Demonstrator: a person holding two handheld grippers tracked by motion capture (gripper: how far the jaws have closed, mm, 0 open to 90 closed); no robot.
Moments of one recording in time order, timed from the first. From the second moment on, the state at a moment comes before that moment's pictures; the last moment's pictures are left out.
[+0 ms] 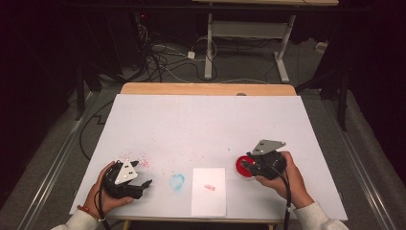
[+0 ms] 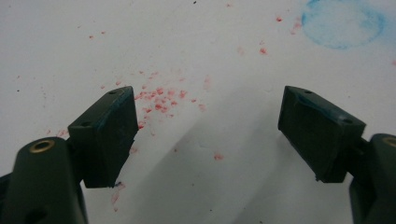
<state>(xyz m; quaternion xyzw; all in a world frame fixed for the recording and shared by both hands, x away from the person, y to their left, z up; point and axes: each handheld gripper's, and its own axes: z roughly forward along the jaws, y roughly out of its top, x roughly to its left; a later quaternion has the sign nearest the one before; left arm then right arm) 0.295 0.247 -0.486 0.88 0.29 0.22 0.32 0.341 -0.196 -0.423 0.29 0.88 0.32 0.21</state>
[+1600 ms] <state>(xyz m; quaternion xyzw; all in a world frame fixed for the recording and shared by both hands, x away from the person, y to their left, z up) 0.296 0.246 -0.486 0.88 0.29 0.22 0.32 0.322 -0.206 -0.398 0.29 0.80 0.40 0.34</state>
